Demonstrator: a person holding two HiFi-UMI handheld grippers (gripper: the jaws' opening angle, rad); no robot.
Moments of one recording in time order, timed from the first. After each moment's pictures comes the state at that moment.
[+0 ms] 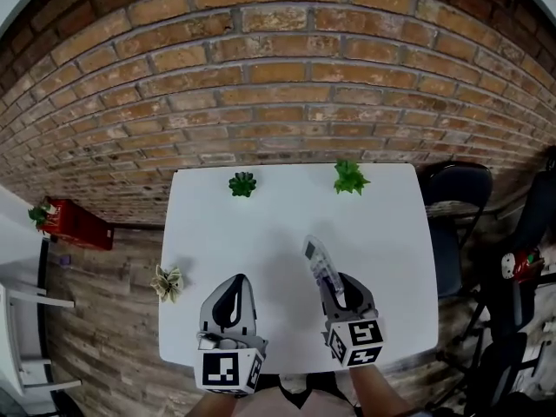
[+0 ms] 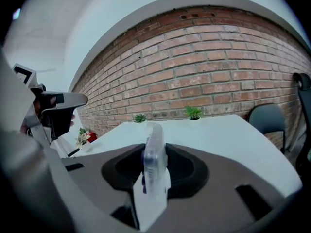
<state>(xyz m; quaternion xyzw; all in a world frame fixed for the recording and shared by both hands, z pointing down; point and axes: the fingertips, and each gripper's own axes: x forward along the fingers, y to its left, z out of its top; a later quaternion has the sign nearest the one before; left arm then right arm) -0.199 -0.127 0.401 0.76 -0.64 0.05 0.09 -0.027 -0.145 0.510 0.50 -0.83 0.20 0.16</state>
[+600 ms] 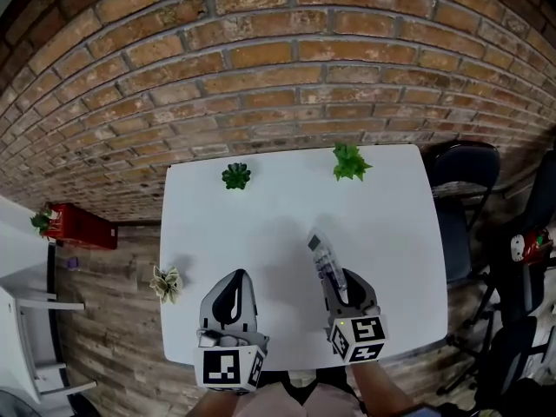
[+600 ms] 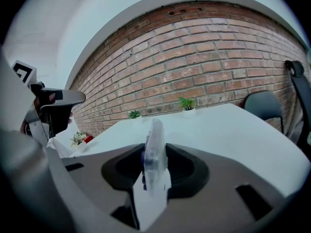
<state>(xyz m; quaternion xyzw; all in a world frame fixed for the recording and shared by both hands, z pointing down) -0.192 -0.138 0.417 0.77 -0.63 0.07 0.09 -0.018 -0.142 0.543 0.52 -0.81 0.23 0.15</state>
